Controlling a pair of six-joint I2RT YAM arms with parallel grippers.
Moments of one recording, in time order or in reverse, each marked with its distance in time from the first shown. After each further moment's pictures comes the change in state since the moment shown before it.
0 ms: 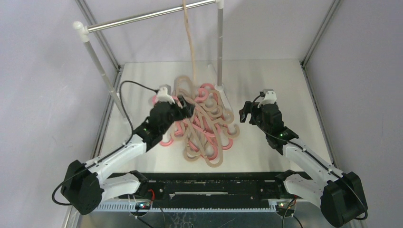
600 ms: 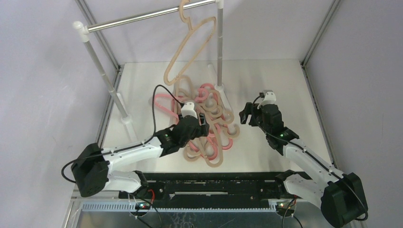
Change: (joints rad) left arm -0.342 0.147 -0.038 -0.191 -0.254 -0.061; right arm 0.000 0.002 0.000 -0.031 -0.044 0.028
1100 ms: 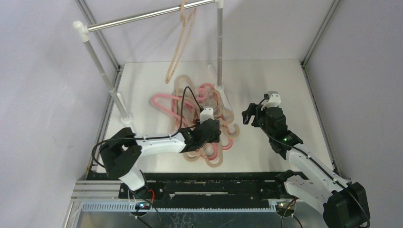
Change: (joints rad) left arm -0.113 0.349 0.174 -0.046 -0.004 -0.064; right arm -0.009 -0.100 -0.033 -0.008 0.033 0.007
